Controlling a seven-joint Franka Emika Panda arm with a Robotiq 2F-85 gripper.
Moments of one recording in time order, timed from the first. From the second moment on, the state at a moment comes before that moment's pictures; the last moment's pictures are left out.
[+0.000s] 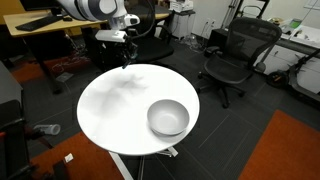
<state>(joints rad) 0.16 0.61 0.02 -1.72 -0.22 2.48 -0.12</state>
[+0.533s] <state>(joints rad) 0.15 0.43 -0.08 -1.82 -0.27 2.48 0.04</state>
